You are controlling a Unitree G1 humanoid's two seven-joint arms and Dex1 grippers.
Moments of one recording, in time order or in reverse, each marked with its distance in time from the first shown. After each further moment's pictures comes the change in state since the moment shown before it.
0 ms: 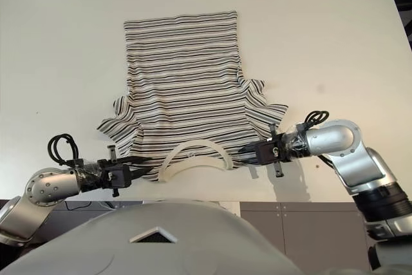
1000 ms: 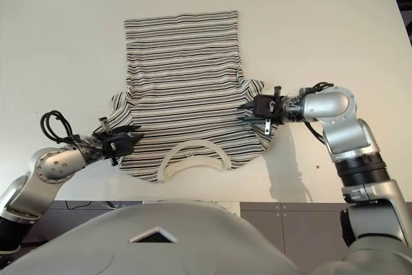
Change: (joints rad) left arm -0.206 -0.006 -0.025 0.137 0.238 0.087 0.184; right arm -0.195 0.178 -0.009 0.218 -0.051 0.110 -0.117
